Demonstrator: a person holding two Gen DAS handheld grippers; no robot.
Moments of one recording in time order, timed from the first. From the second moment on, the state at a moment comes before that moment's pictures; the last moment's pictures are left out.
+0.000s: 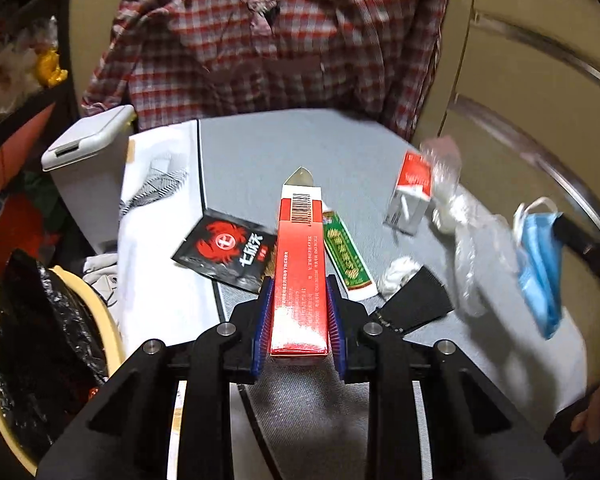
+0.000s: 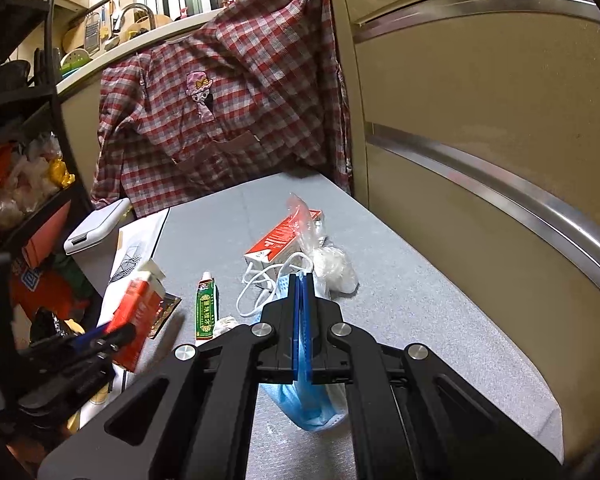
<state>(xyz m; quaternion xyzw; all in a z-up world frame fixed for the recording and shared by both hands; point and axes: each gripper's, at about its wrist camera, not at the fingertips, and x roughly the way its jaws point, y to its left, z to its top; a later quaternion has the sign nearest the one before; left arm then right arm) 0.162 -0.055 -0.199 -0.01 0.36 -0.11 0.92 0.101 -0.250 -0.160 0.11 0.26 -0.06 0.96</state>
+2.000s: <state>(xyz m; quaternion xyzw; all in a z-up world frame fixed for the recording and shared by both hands) 0.072 0.216 -0.119 -0.11 0.32 0.07 0.94 0.117 0.067 -0.101 0.02 0.28 0.24 0.93</state>
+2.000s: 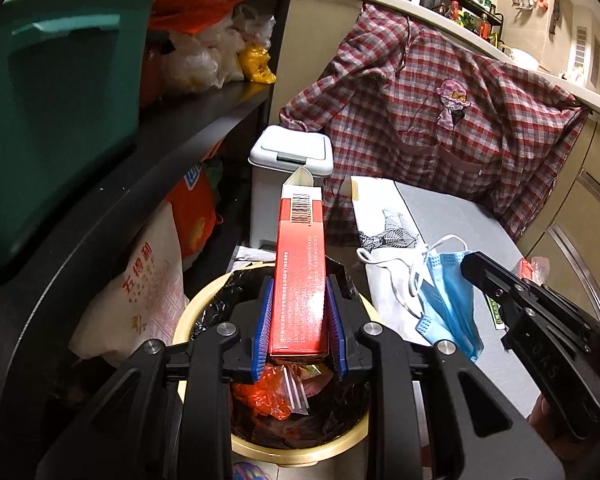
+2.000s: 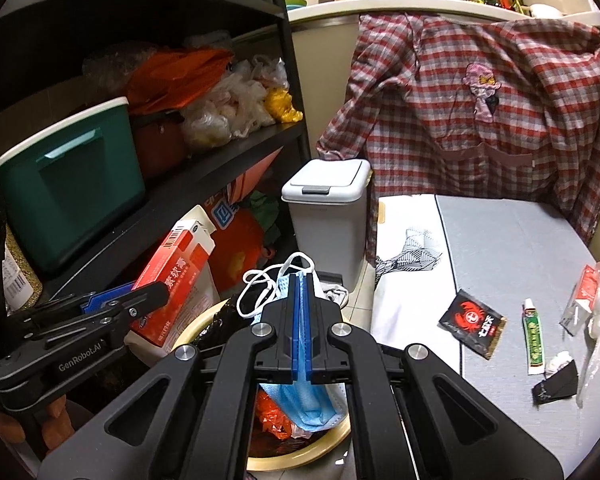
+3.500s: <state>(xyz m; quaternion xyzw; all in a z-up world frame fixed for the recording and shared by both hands) 0.075 0.200 -0.123 -0.07 0.32 0.13 0.94 0.092 0.029 -0.112 0.02 0.30 0.22 0.93</state>
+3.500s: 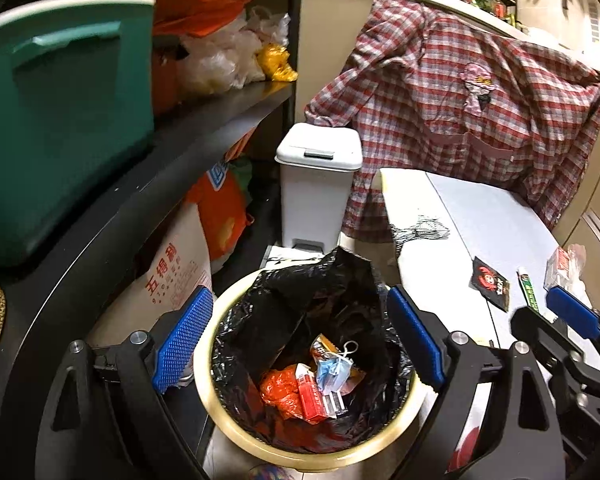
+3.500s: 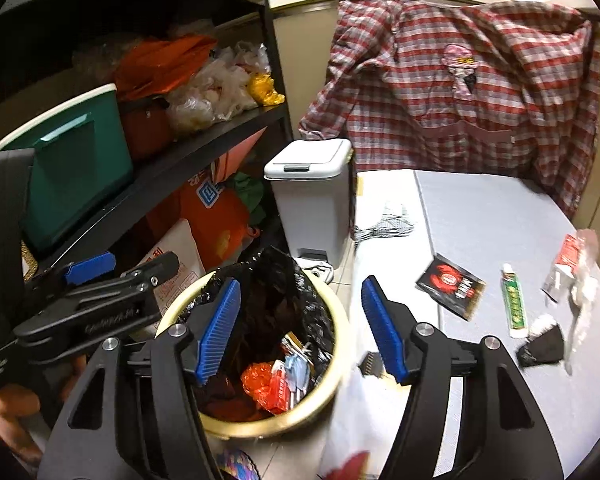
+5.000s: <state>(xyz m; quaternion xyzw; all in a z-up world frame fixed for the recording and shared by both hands) 0.139 0.047 -0.128 -0.06 0.31 0.00 0.95 0.216 -0.280 -0.192 0.09 0.30 -0.12 0.94</state>
